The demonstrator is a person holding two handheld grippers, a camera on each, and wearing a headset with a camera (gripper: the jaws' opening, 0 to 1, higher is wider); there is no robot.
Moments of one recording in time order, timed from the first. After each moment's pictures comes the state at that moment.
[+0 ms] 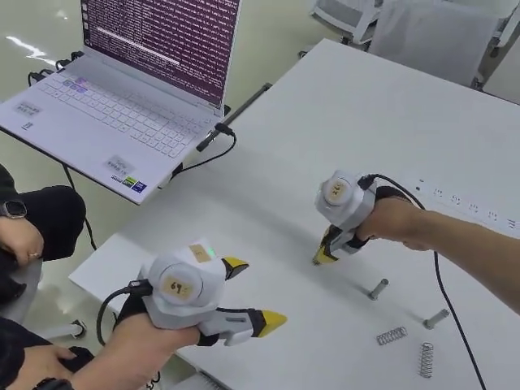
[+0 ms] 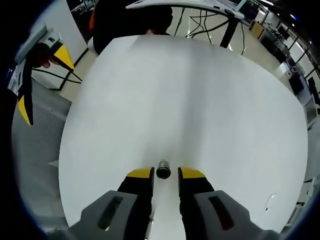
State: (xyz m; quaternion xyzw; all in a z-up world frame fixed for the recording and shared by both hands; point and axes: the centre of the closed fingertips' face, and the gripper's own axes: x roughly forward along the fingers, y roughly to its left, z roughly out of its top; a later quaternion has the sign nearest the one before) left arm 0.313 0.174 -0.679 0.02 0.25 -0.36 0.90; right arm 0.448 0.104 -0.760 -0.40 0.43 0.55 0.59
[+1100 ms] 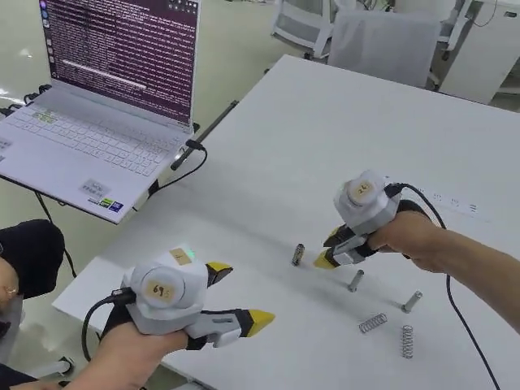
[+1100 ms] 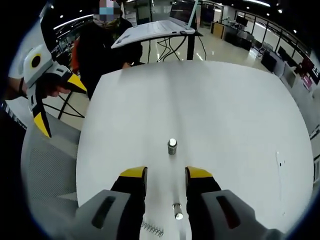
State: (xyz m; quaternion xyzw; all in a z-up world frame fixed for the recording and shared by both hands) left arm 0.306 0.167 -0.664 0.02 0.24 -0.36 0.90; right arm 0.420 0.064 -0.717 -0.25 0.41 0.51 0.72
